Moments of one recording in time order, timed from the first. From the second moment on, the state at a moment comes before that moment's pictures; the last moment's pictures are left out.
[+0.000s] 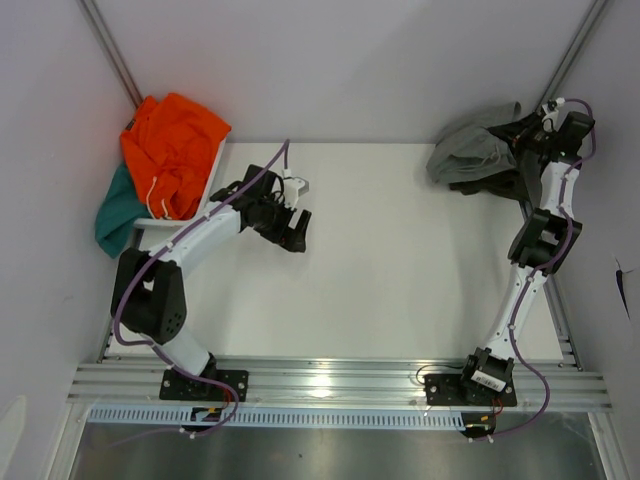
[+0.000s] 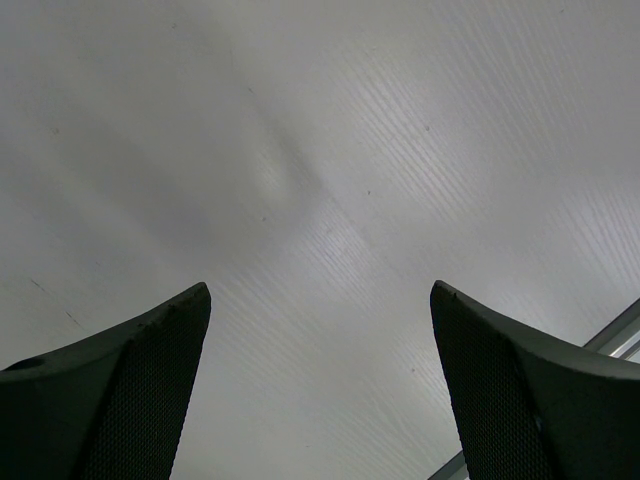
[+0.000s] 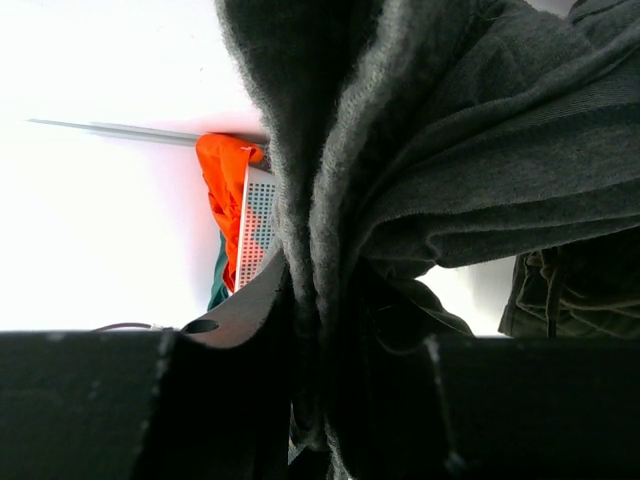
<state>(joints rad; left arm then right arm) -0.39 1.63 1.25 -0.64 0.35 0.12 -0.44 2.68 2.58 -0.20 -1.09 0.92</state>
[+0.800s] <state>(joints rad) -0.39 1.66 1.25 -0.64 0.35 0.12 -0.45 2.68 2.58 -0.48 -0.82 0.66</state>
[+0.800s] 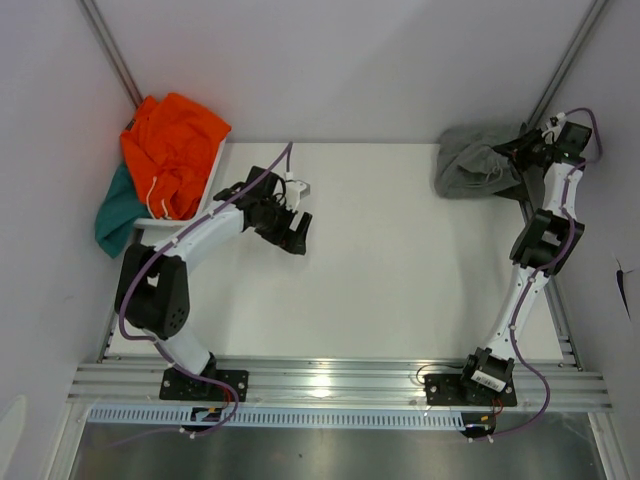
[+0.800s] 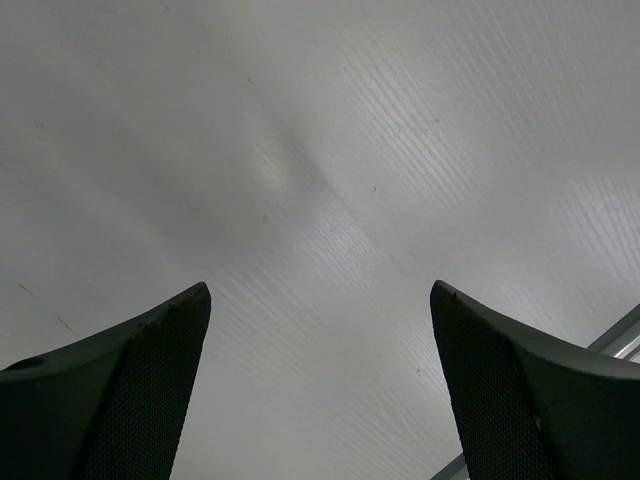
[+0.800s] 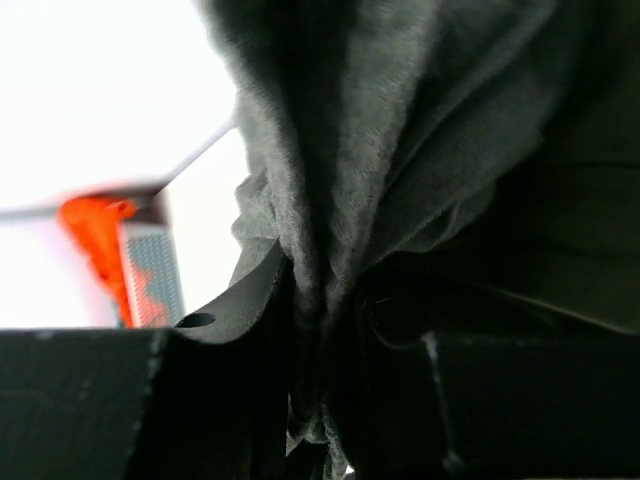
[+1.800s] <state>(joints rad) -0.39 1.67 1.23 -0.64 0.38 0.13 -0.43 2.60 2.60 -0.62 -0.42 0.51</state>
